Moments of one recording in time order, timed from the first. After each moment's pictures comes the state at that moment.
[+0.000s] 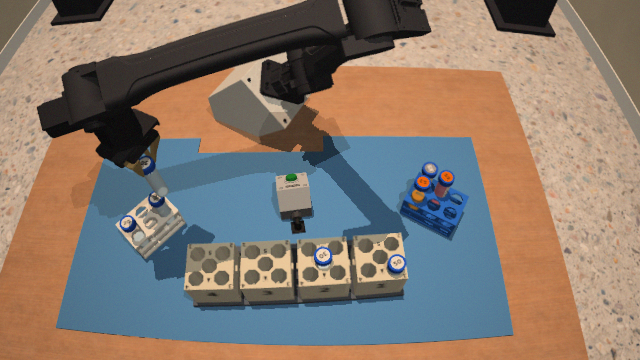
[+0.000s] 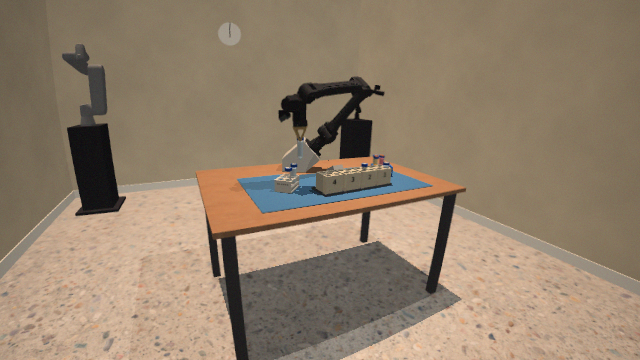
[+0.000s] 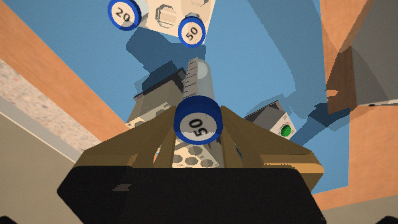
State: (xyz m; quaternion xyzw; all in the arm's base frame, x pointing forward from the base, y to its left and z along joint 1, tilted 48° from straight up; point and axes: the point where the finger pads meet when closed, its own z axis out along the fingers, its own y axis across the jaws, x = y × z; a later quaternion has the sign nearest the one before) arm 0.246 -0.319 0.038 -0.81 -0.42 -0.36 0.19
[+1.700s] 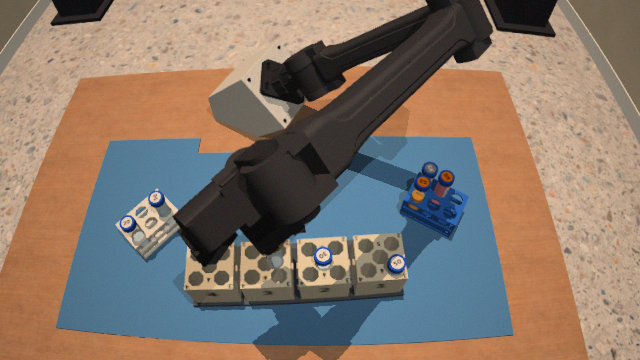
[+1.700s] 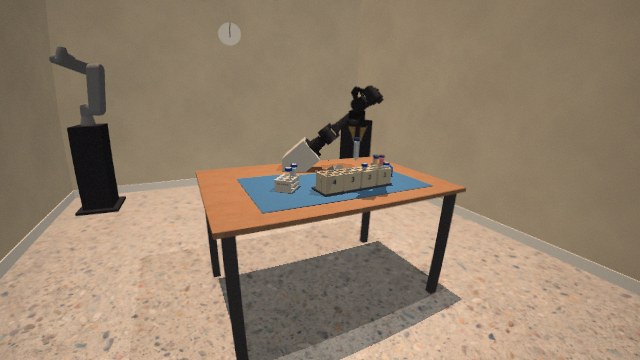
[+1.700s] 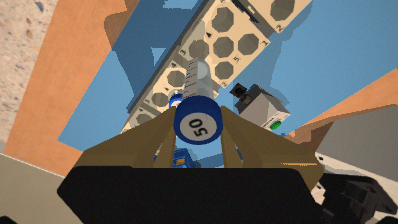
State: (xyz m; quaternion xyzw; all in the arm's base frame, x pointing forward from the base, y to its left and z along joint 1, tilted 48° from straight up) arm 0.366 -0.183 0.254 -0.43 -0.81 -0.40 -0.05
